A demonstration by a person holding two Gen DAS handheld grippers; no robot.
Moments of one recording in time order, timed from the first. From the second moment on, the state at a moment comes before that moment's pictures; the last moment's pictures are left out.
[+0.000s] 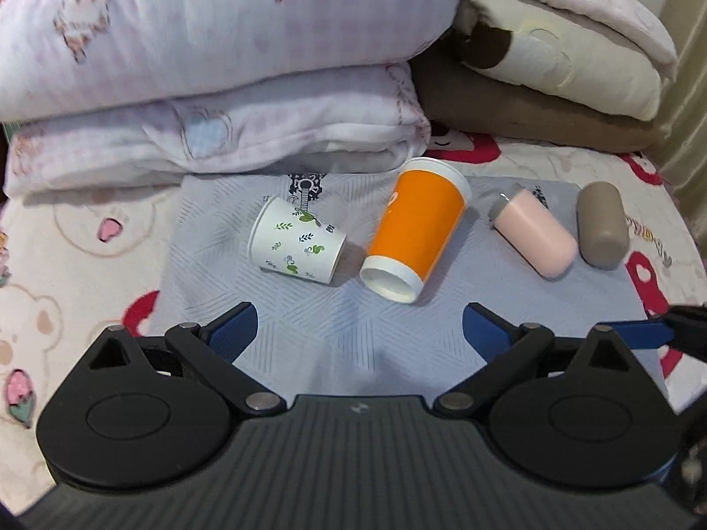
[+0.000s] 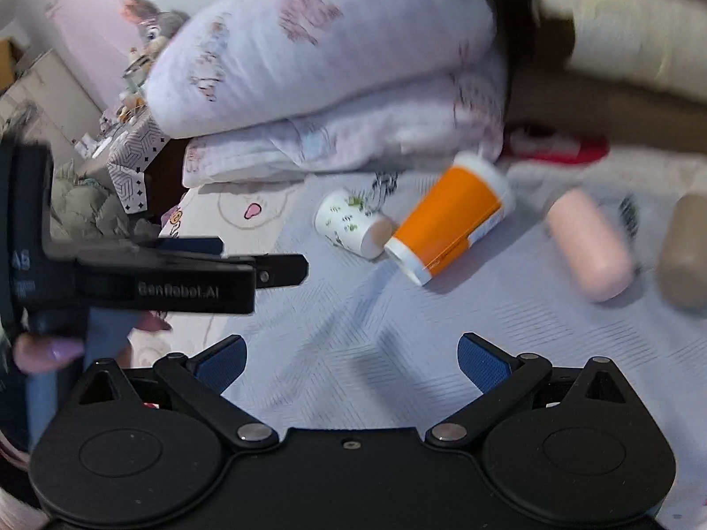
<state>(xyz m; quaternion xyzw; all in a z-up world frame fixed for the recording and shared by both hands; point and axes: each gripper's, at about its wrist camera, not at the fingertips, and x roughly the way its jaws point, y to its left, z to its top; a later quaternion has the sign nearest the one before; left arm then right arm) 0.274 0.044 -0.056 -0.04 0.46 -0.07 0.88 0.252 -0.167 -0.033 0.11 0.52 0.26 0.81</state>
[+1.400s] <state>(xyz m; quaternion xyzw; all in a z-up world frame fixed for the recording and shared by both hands) 0.348 0.075 -0.119 -0.17 0.40 -0.14 0.89 0.347 -0.150 -0.185 0.26 0.46 0.15 0.83</state>
